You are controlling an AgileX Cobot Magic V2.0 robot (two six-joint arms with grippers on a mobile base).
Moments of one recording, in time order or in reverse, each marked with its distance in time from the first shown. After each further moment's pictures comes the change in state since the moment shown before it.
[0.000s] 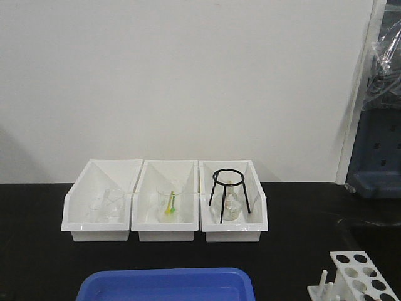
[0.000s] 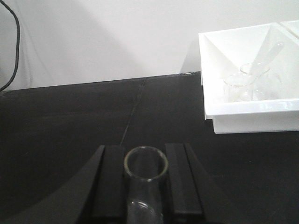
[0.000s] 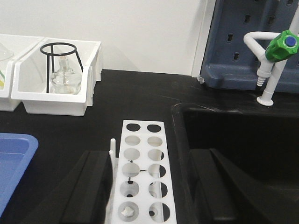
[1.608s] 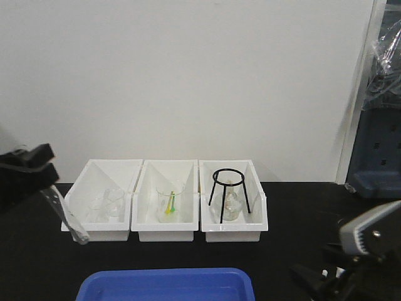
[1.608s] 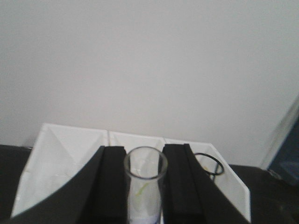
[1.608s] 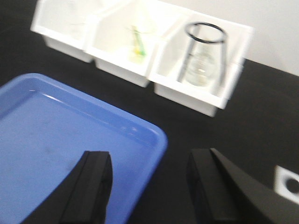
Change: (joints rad) left arm -0.282 -0.288 -0.511 -0.144 0.686 -0.178; right arm 0.369 0.533 -0.350 0.605 0.056 -0.649
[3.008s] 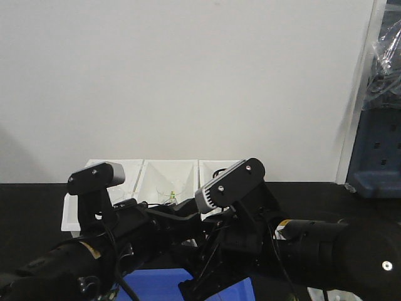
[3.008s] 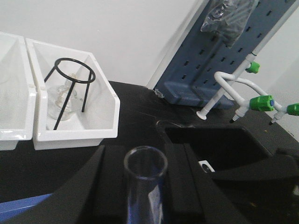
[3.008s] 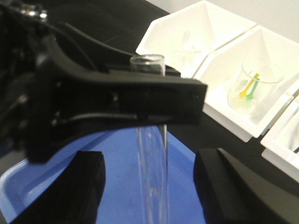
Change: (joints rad) left arm -0.405 0.279 -0.093 0.002 -0.053 -0.260; right arm 0.267 0.389 -0.370 0.046 0.029 -0.021
